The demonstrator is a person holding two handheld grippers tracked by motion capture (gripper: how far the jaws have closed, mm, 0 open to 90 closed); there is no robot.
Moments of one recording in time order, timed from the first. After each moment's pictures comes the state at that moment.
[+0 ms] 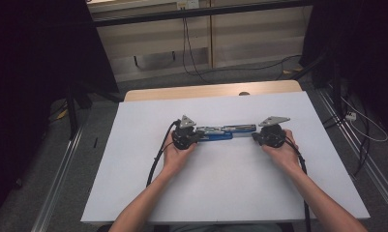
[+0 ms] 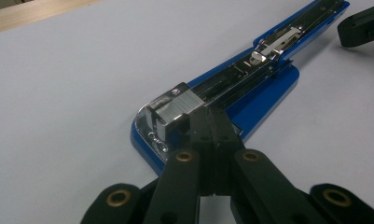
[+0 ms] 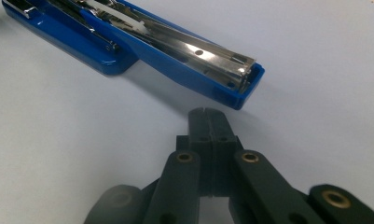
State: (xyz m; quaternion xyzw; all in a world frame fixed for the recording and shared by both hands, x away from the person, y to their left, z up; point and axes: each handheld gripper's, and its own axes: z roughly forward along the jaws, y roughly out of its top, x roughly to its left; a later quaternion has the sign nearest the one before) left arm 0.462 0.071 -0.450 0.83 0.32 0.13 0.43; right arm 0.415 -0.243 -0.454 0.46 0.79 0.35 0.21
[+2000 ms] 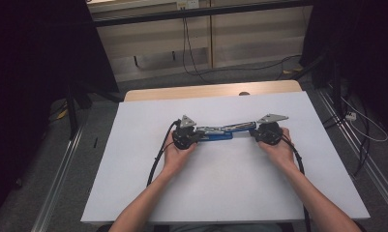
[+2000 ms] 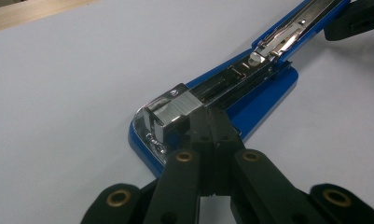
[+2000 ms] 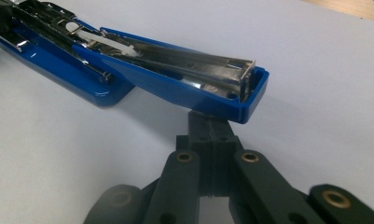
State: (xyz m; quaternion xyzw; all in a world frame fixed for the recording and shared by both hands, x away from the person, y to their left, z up) left arm 0.463 0.070 -0.450 0.83 0.32 0.13 0.43; right arm 0.423 -0.238 -0.456 0.47 0.77 0.37 0.22
